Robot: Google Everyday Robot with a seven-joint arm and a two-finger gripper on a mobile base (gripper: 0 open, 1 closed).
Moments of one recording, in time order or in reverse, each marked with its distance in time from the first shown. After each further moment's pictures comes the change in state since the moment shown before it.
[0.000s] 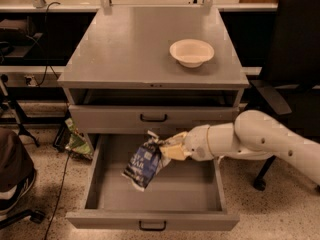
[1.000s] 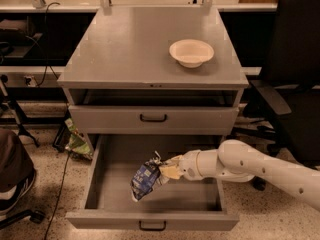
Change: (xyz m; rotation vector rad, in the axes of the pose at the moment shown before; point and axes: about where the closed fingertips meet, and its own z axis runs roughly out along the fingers) arm 0.113 -0.036 0.074 0.032 0.052 0.123
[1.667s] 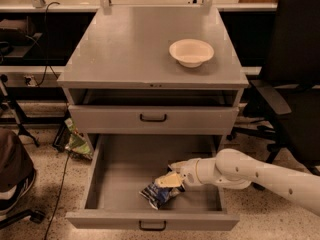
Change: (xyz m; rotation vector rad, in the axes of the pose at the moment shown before) arm 0.049 -0.032 0.027 0.048 0.029 0.128
